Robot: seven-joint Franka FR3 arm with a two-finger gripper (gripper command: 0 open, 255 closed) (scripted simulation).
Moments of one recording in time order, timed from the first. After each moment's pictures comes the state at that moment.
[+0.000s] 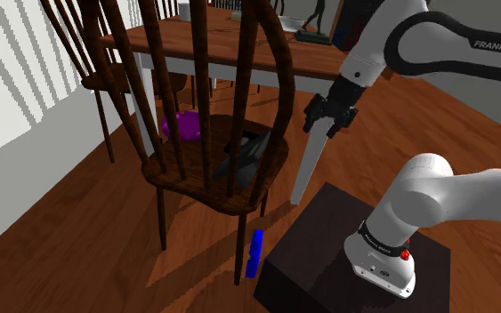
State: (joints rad) arm -0.05 -1.07 0.02 -2.72 0.25 1.82 0.51
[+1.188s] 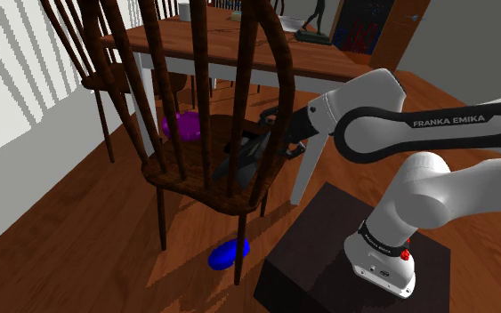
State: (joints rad) arm 0.05 -0.93 0.52 -2.98 0.92 2.85 1.02
